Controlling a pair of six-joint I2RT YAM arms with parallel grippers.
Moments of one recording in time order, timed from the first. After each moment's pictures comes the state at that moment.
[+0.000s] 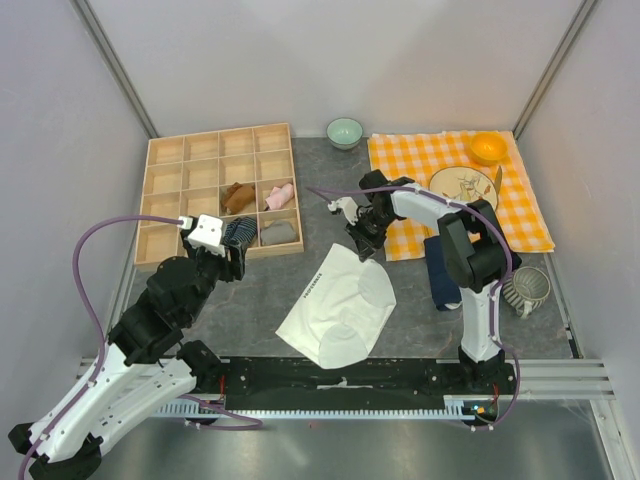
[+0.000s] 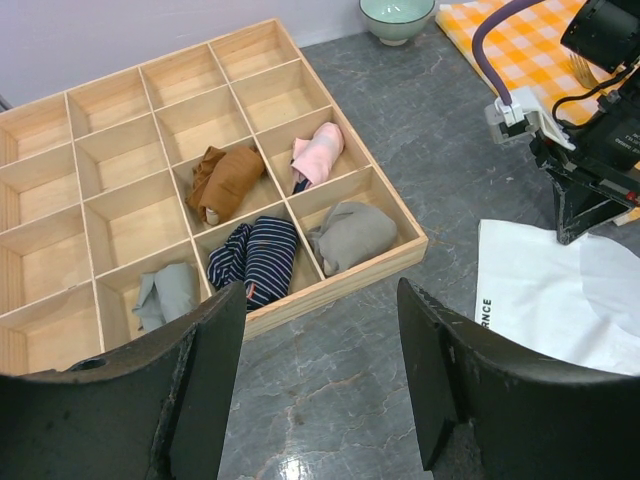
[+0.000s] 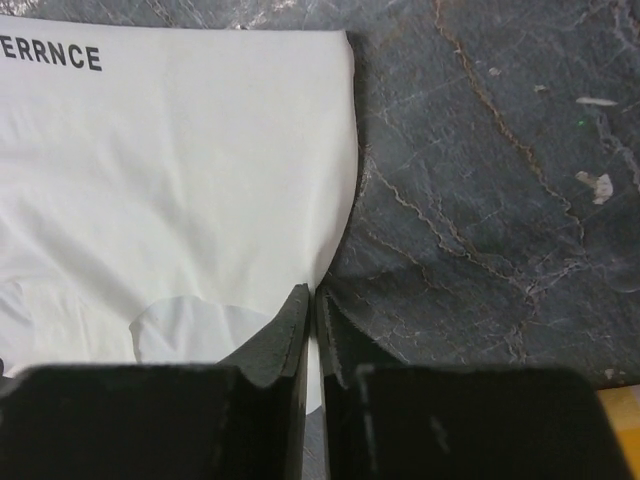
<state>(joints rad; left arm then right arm) -0.72 0.49 0.76 -0.45 -0.46 -0.01 0.47 2.07 1.49 -0.81 -0.49 -0.53</state>
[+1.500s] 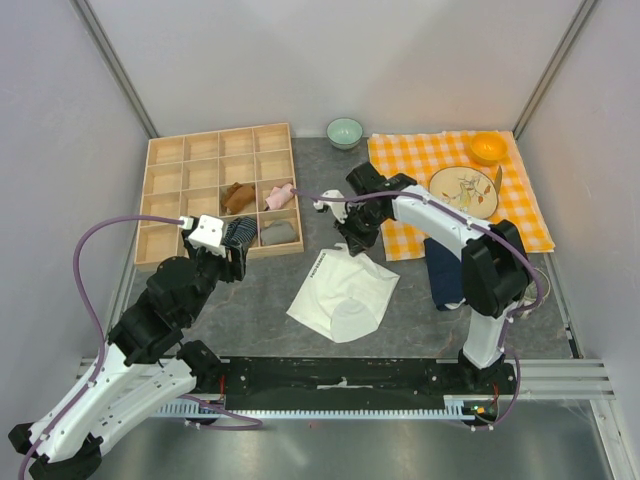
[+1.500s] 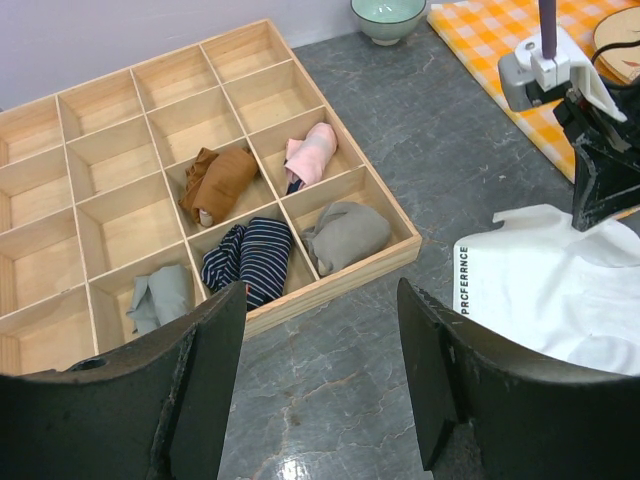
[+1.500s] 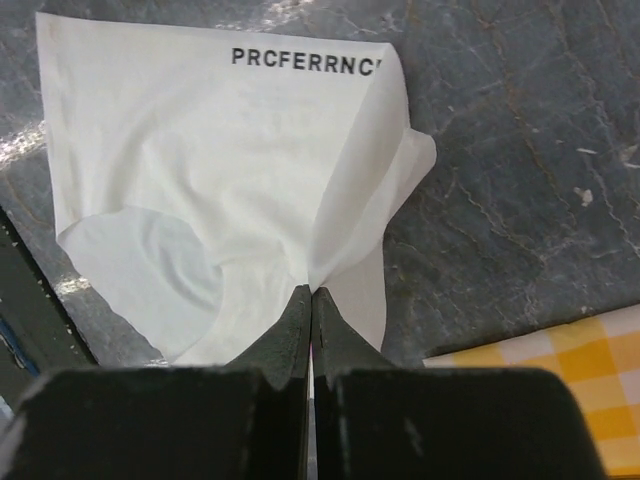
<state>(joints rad) -0.72 0.49 0.76 -0.45 -0.44 -0.01 0.59 1.86 1.51 -0.88 -0.42 -0.47</state>
